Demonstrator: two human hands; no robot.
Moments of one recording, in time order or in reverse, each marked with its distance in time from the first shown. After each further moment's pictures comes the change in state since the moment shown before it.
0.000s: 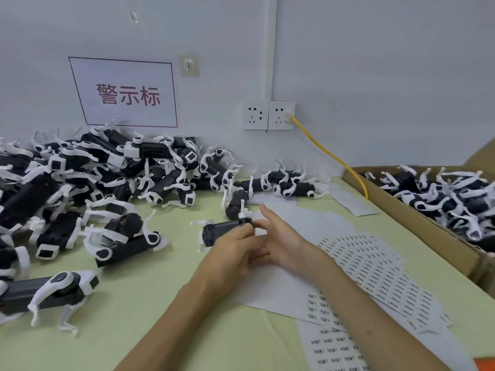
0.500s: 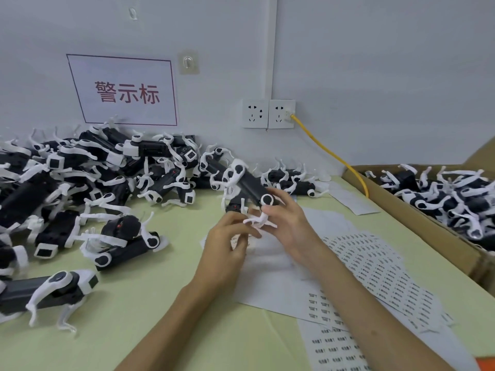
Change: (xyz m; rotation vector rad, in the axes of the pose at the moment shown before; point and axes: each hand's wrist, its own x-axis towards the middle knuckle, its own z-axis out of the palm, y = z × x) left_hand 0.004 0.002 0.000 -0.317 0.163 -0.357; right_hand 0.000 -0.009 -0.004 0.132 0.150 -0.519
